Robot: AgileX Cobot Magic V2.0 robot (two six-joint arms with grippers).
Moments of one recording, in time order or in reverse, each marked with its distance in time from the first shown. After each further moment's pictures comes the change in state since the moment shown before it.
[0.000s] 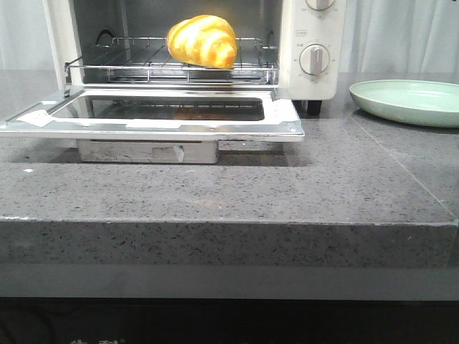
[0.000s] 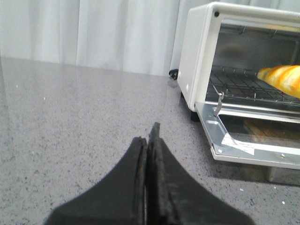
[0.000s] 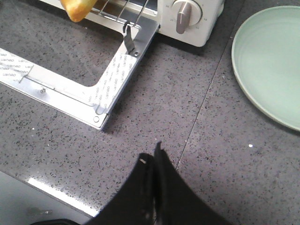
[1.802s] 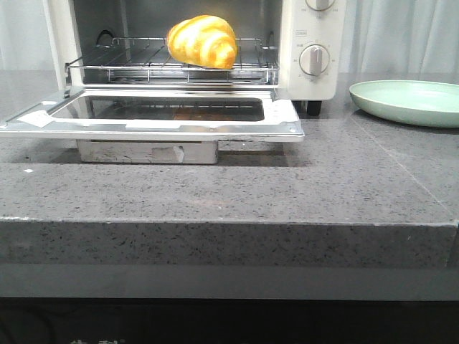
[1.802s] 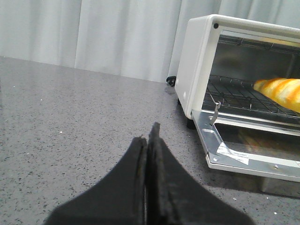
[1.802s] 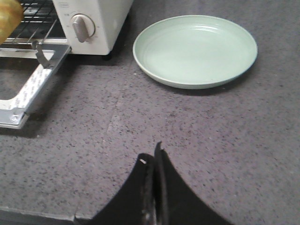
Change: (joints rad) left arm 0.000 0.000 0.000 -0.070 -0.015 0.011; right arm -0.349 -0.622 0.572 0.067 -0.295 -0.025
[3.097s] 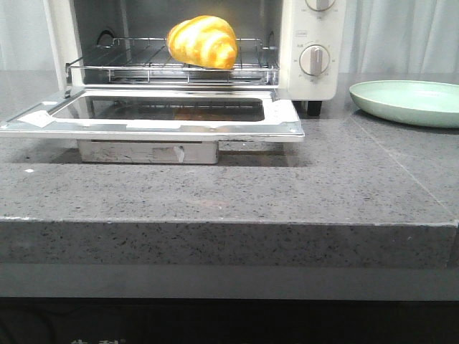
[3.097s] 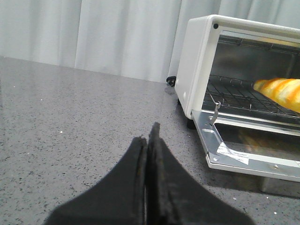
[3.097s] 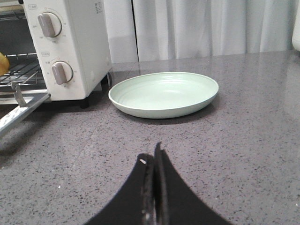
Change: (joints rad) left arm 0.000 0.000 0.000 0.000 0.000 0.000; right arm -0.137 -0.433 0.475 0.116 -0.424 -0.108
